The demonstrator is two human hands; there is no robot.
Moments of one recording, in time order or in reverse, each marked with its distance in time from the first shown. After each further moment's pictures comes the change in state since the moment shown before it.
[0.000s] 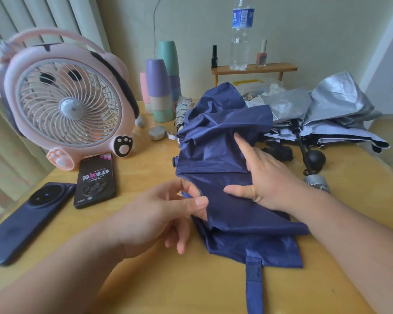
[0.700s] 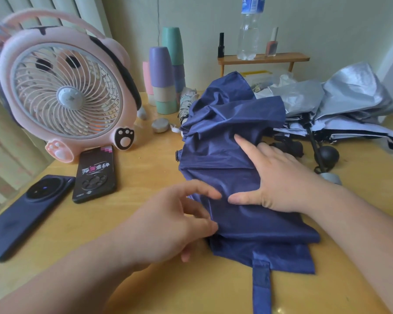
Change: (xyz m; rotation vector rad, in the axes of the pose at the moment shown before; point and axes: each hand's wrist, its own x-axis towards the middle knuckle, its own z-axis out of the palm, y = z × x) left_hand -0.006 0.001 0.020 0.336 0.170 -0.041; right_hand -0.004 -0.014 -0.014 -0.146 -0.140 0.061
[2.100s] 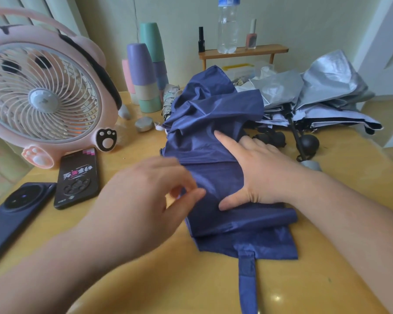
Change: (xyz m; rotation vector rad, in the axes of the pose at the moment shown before) left_hand 0.000 0.015 -0.015 0.886 0.293 0.687; right_hand -0.004 -0.003 -0.004 -0.052 -0.032 -0.029
